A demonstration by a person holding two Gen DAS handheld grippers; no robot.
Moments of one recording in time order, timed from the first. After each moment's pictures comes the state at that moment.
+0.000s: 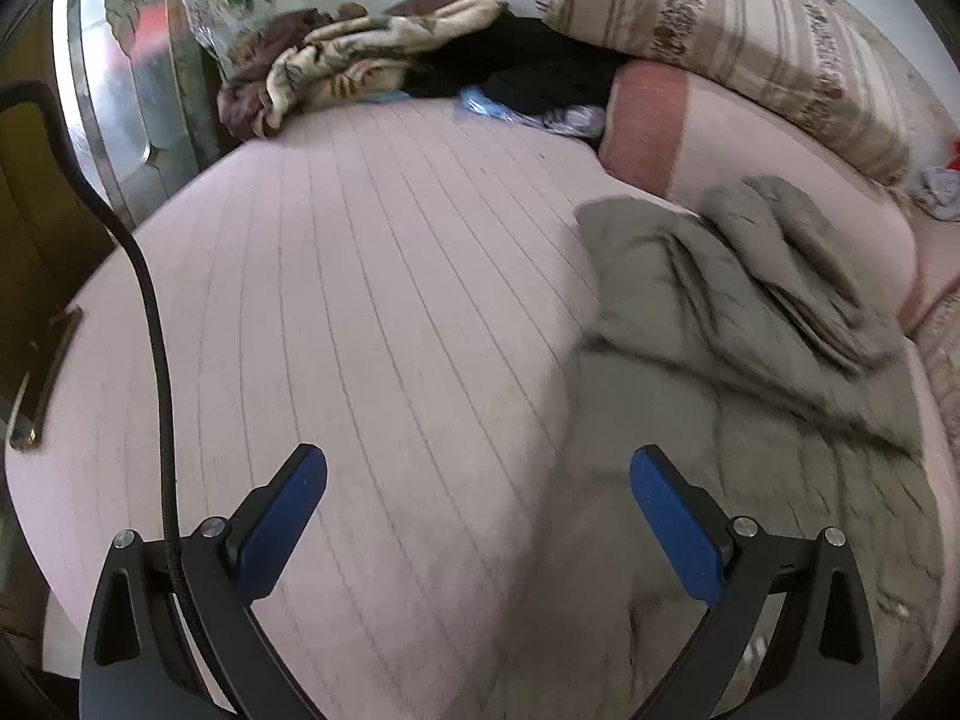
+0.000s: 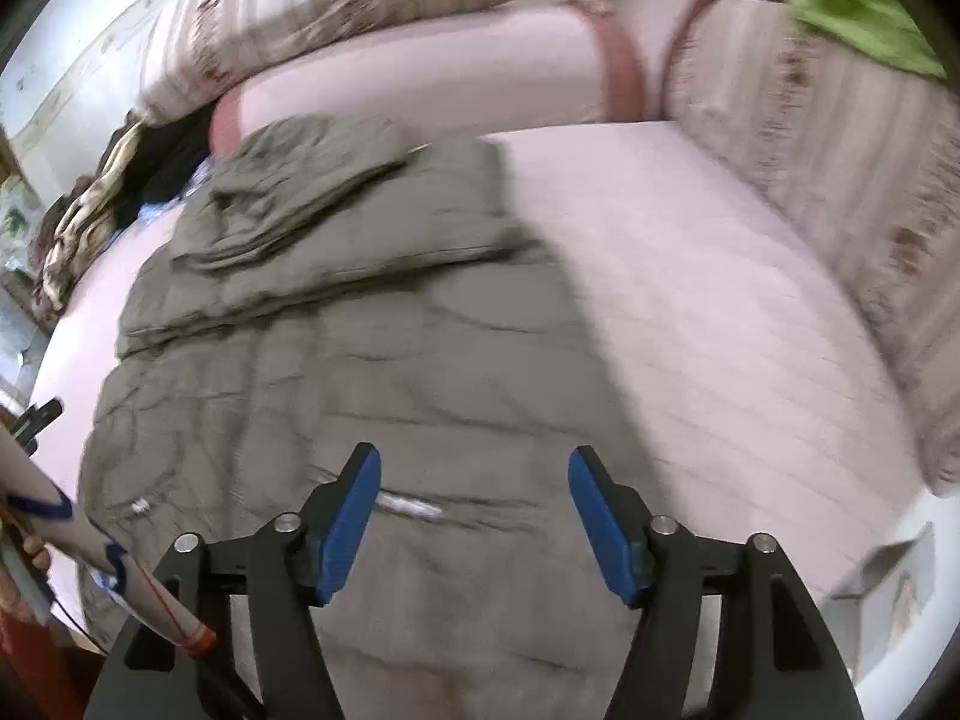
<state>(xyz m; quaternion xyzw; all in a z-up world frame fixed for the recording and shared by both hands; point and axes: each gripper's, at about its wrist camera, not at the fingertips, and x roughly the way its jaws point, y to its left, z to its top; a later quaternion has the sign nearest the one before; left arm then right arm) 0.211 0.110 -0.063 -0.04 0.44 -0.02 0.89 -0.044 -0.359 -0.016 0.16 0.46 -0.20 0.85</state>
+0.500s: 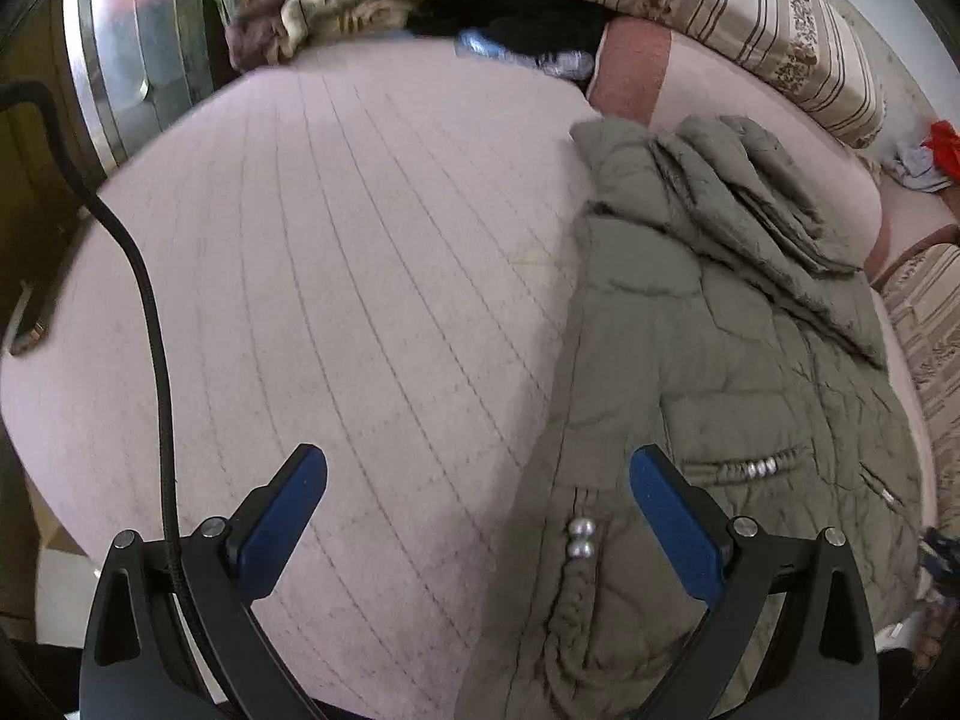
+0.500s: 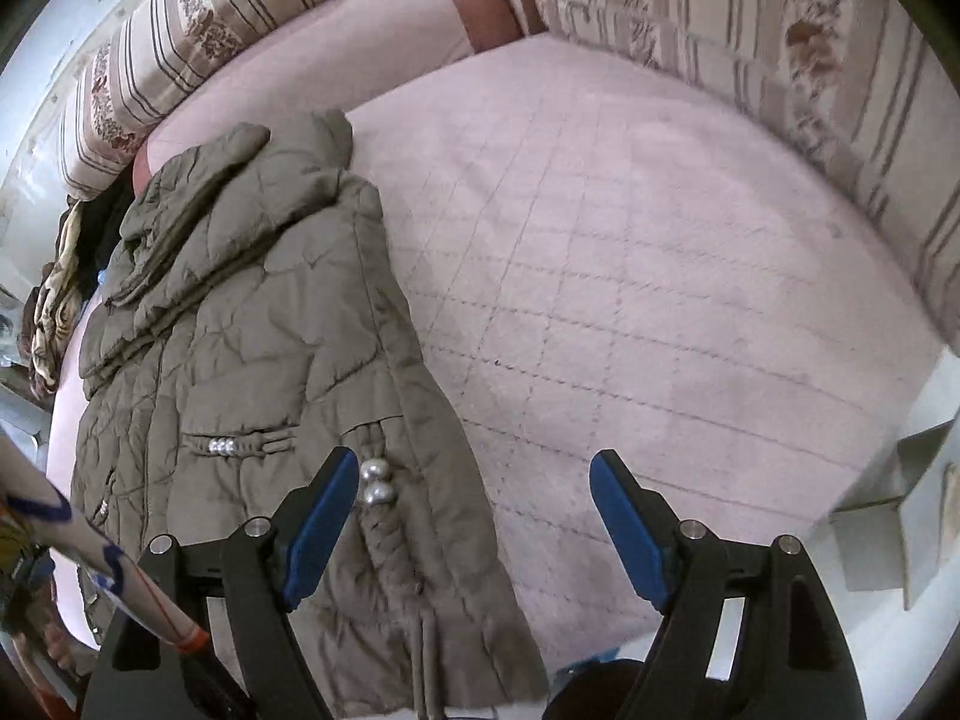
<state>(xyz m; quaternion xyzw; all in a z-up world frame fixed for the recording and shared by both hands) 0.135 0.148 -0.085 -0.07 0.50 -0.06 0.86 -0.090 -0.436 -0.087 0.29 0.47 -0.20 0.81</state>
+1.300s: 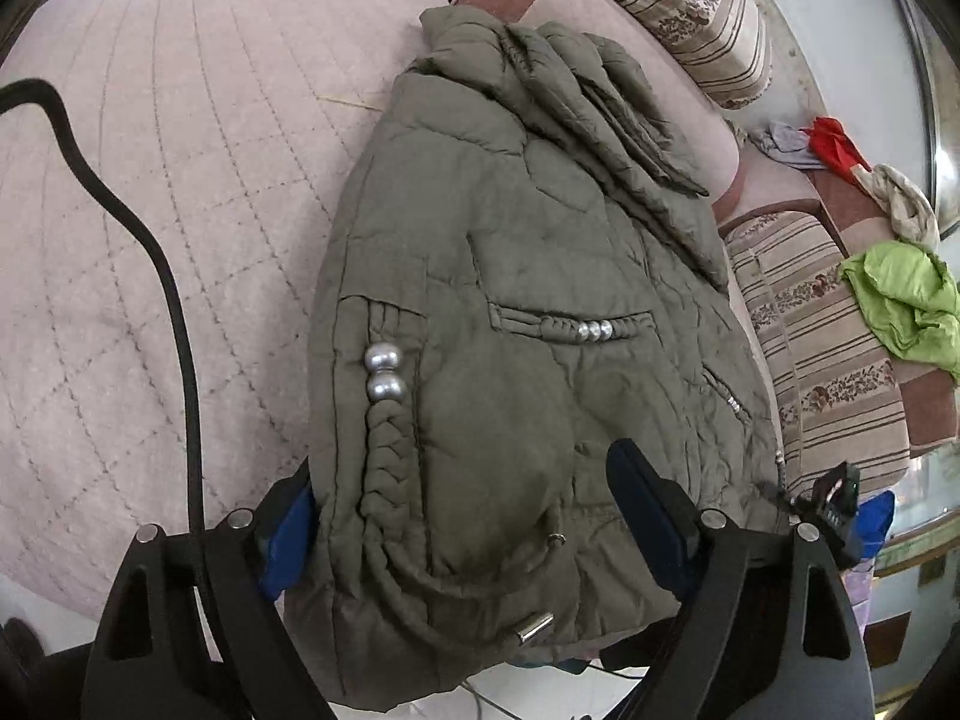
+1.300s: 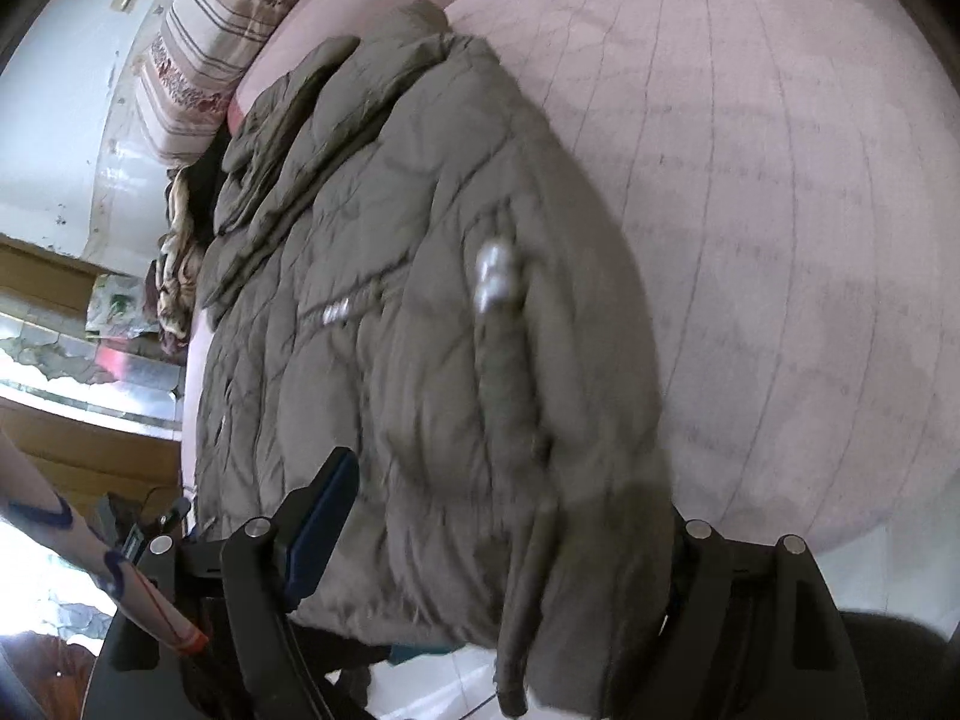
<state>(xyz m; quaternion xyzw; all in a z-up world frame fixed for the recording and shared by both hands) 0.091 0.118 -0.118 -0.18 0.55 -0.25 0.78 -0.107 -0.384 -0.133 0.43 0.48 -0.01 0.77</state>
